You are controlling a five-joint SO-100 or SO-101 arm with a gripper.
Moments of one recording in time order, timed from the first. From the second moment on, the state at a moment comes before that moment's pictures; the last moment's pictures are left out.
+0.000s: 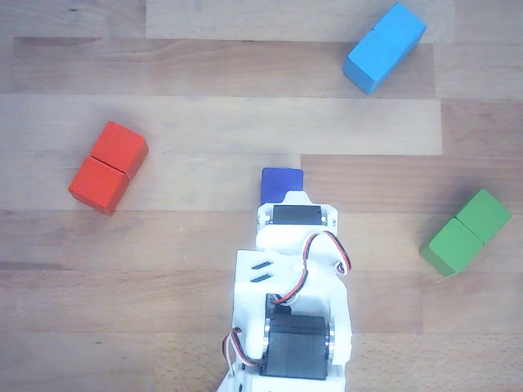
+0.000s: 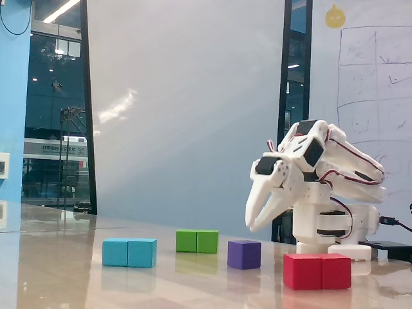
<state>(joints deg) 0.8 193.4 171.2 74.3 -5.8</state>
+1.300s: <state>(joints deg) -11.1 182.0 147.5 74.3 -5.8</state>
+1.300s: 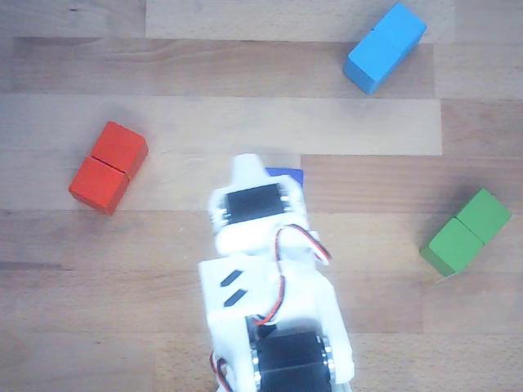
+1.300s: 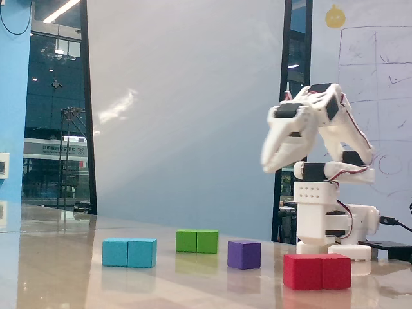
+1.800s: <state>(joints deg) -9.8 182.0 147.5 74.3 -5.8</state>
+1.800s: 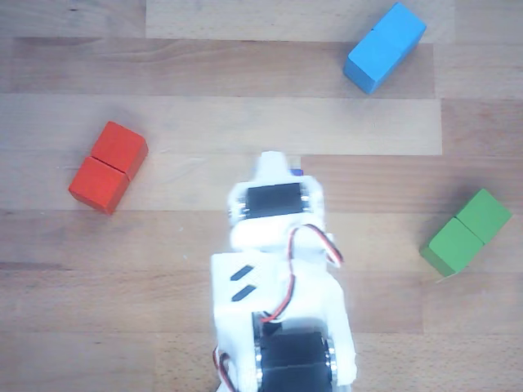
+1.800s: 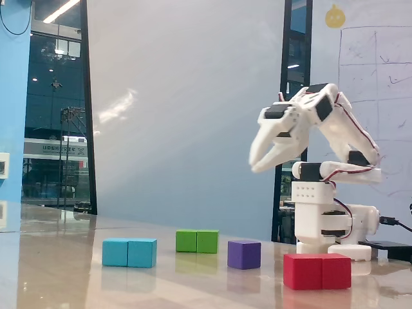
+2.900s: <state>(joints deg) -10.6 182.0 147.5 66.0 -5.8</state>
